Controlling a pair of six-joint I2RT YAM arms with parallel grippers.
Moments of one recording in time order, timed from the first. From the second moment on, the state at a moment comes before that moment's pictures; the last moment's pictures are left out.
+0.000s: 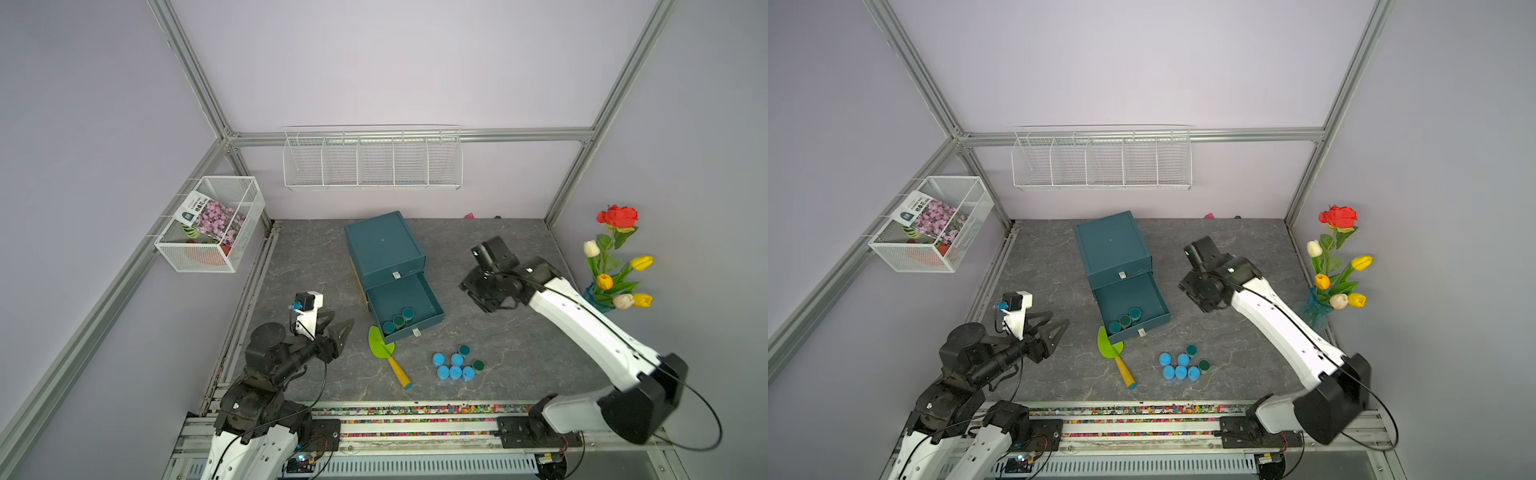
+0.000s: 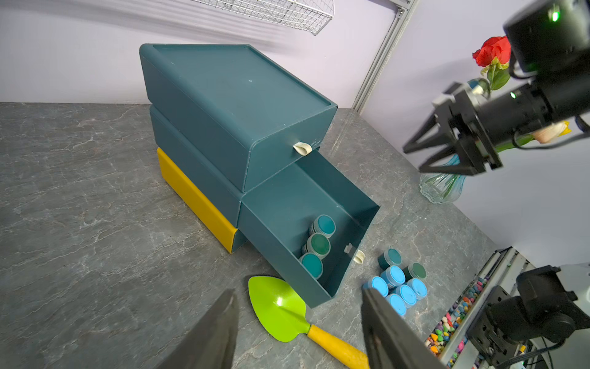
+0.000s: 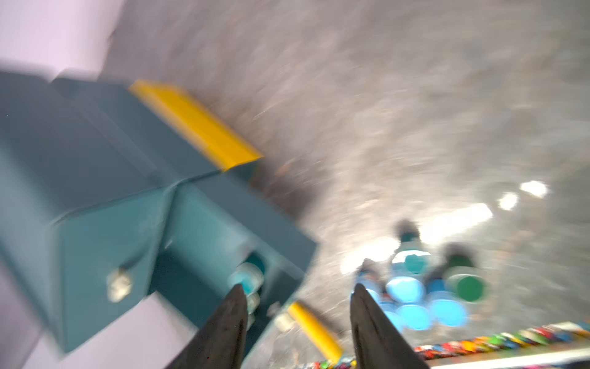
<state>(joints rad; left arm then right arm) -0.33 0.39 0.65 -0.56 0.39 -0.20 0.49 1.30 1.23 -1.05 0.04 1.24</state>
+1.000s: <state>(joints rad) -0.33 0.40 0.65 -0.56 0.39 -0.20 0.50 1.32 0.71 -0.88 -0.20 1.31</state>
